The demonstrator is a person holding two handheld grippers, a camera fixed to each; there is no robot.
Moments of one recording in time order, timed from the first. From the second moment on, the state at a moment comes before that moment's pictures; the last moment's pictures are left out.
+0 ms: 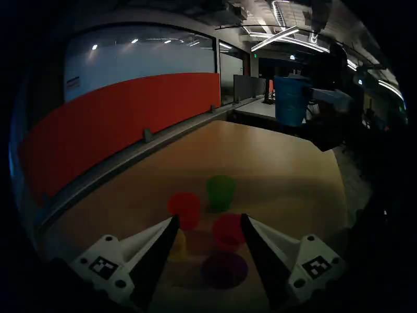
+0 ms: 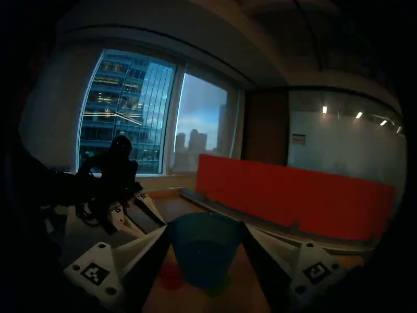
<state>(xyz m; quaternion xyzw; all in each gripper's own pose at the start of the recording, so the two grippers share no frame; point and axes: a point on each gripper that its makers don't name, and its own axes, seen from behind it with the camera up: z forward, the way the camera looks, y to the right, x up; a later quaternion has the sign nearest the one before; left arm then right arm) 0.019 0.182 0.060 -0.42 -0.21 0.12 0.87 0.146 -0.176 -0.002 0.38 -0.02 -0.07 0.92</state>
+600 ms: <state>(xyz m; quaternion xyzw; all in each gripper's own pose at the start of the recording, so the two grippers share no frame) 0.011 0.232 0.082 -0.44 -0.22 0.14 0.86 0.154 -0.135 0.012 0.31 -0.02 -0.07 0.95</state>
